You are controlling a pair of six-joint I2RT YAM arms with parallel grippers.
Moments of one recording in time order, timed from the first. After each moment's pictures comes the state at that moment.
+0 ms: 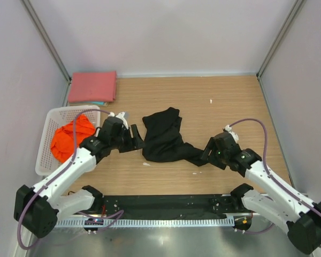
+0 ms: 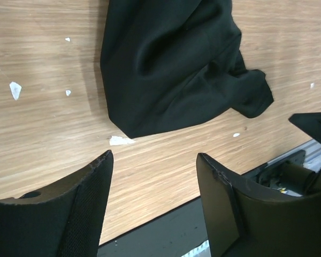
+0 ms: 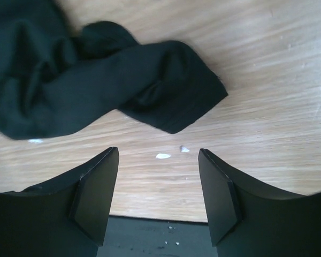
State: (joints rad) left arm -0.53 1.03 0.76 -0.48 0.15 -0.69; right arm 0.53 0.81 0.59 -0.70 0.10 0.91
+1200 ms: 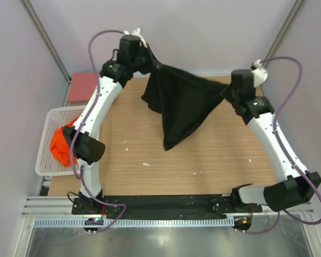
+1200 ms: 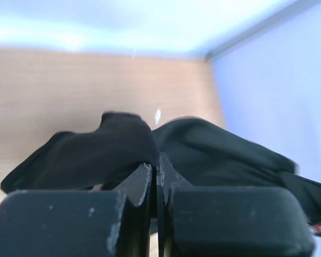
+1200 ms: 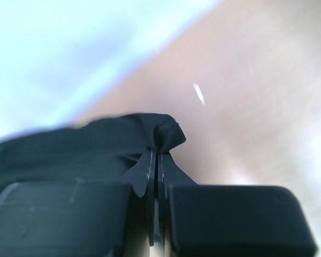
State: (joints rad) left arm -0.47 1.97 2.21 -0.68 0.14 -0.63; right arm 0.27 1.29 1.30 -0.62 0.41 0.81
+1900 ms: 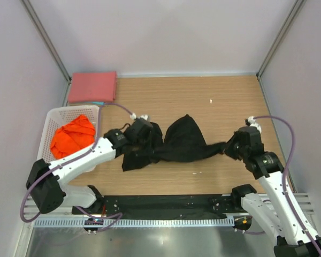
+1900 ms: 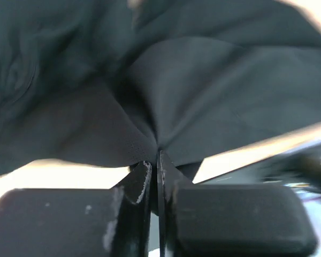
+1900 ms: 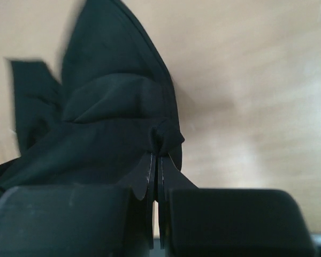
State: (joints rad) left arm -0.81 1.30 1.14 -0.67 -0.09 -0.78; right arm 0.23 0.70 0.84 -0.81 0.11 0.68
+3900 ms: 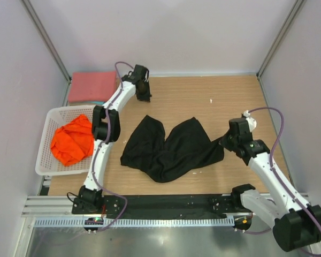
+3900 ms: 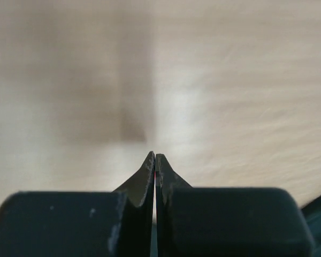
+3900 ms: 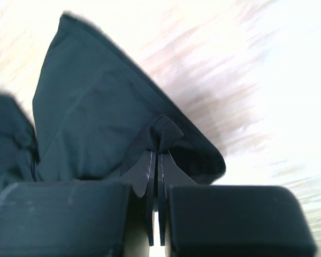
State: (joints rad) left arm -0.34 2.49 2.24 -0.81 0.08 -0.42; right arm 0.23 0.88 0.67 -0.61 0.18 0.77
